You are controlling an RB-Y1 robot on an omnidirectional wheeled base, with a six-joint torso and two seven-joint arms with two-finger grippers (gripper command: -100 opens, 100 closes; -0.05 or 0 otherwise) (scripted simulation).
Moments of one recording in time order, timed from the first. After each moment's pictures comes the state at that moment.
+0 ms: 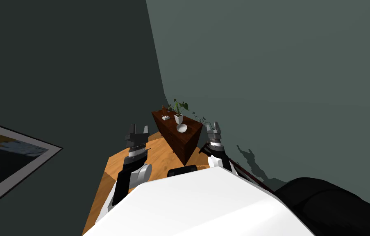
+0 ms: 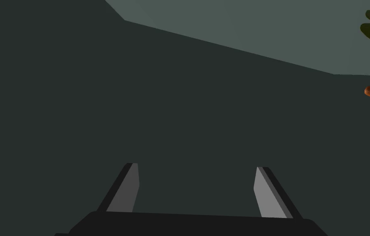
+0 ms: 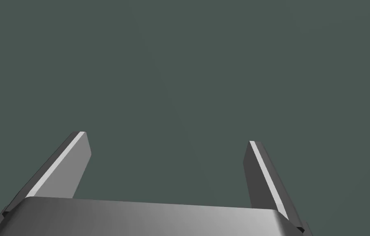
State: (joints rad) left arm 0.48 0.02 -0.03 -2.27 0.08 -0.48 0.14; right arm 0.54 -0.01 0.06 -2.22 -0.06 -0.55 0.00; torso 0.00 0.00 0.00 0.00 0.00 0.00
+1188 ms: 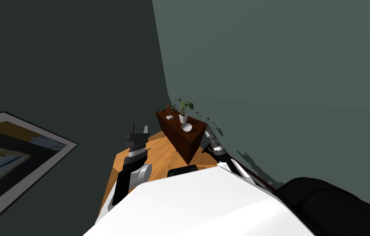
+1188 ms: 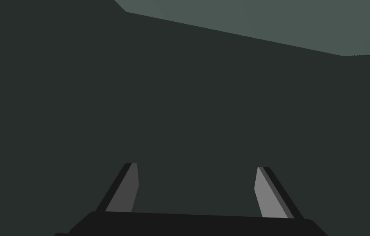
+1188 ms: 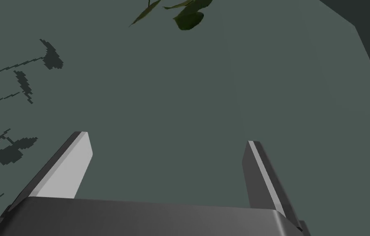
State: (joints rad) left arm 0.48 0.02 -0.03 -2.27 0.08 -0.48 0.14; right arm 0.57 -0.35 0.03 -2.04 0.00 -0.55 0.03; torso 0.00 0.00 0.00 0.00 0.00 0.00
